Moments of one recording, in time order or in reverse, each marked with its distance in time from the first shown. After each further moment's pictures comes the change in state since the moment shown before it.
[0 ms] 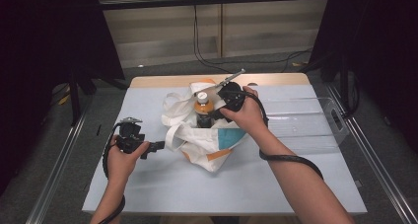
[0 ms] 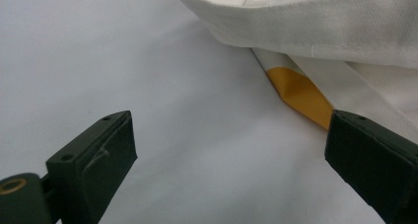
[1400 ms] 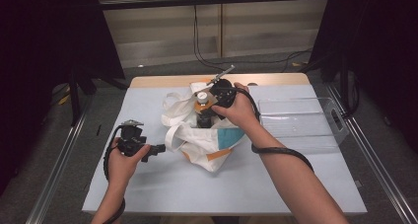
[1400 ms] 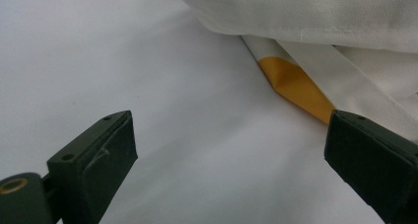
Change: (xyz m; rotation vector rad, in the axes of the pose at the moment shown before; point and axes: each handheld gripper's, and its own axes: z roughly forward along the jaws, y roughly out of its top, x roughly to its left) left arm -0.004 -0.006 0.001 0.000 -0.014 0.001; right arm 0.005 0.020 0.015 0.030 0.043 -0.037
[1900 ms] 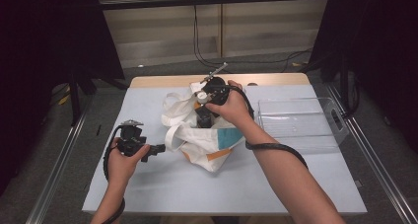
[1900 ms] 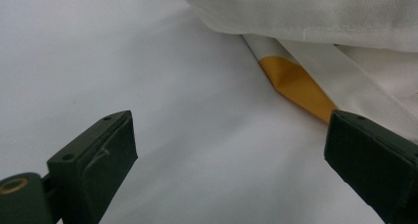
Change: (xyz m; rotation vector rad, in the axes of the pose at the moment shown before) left arm 0.001 -0.001 0.002 0.005 -0.010 -0.005; right arm 0.006 0.014 0.013 0.018 0.004 -0.020
